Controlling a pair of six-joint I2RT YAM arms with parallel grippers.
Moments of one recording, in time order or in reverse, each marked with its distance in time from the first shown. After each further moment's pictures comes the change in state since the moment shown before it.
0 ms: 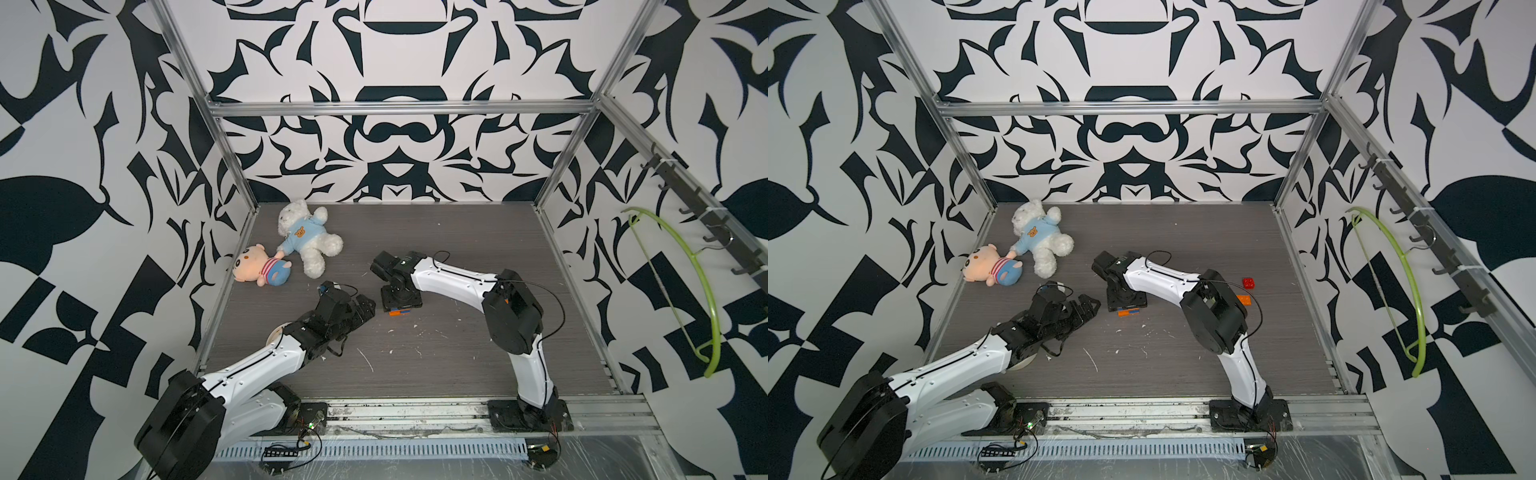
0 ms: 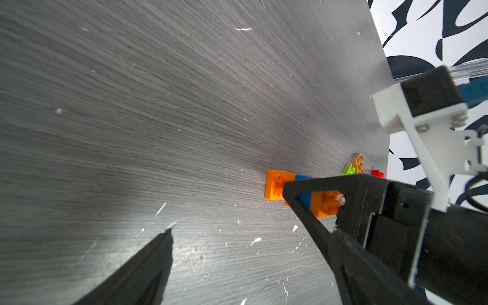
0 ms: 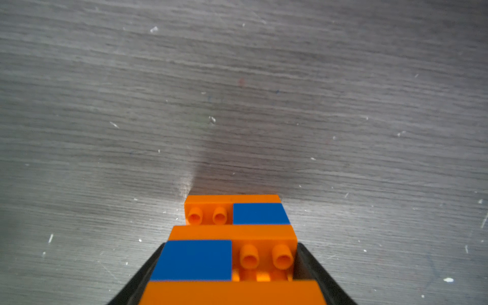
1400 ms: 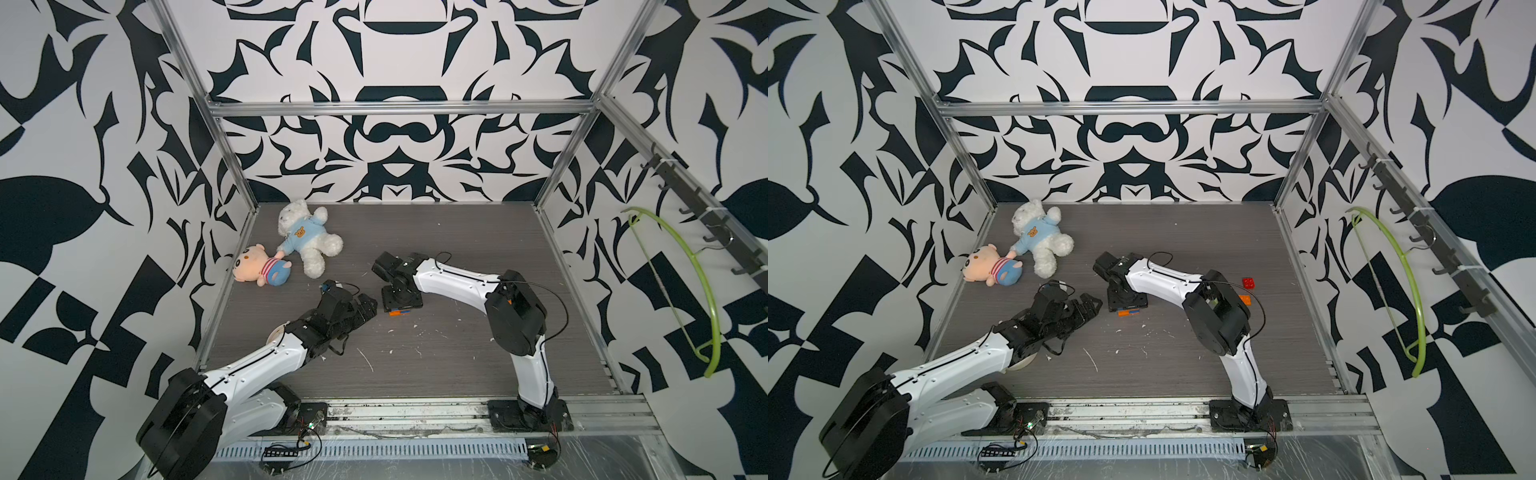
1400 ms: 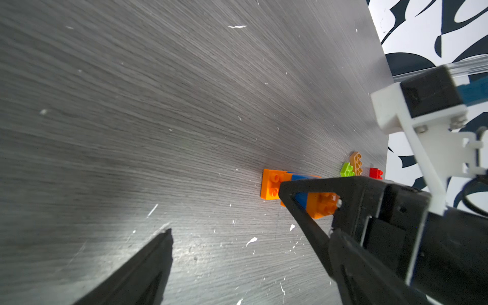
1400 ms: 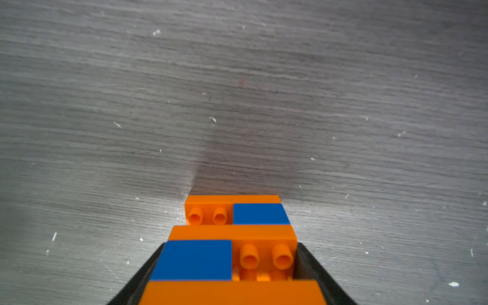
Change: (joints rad) left arm -0.014 0.018 0.021 0.000 0.002 0.001; right arm 0.000 -0.028 -0.040 0.040 -0.002 0.001
